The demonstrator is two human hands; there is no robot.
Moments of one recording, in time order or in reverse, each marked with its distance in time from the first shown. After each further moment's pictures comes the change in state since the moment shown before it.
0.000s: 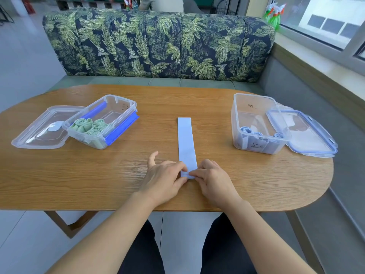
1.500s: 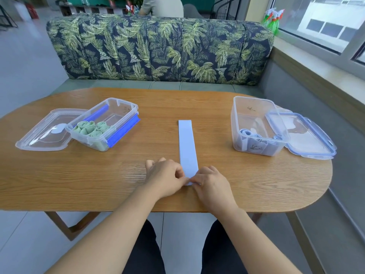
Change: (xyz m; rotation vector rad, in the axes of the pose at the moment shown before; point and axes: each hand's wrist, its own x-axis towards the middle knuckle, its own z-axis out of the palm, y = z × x) left_hand 0.015 0.007 -0.006 -0.053 -0.074 -0.245; right_hand -0.009 -0.014 0.009 -0.104 0.132 0.057
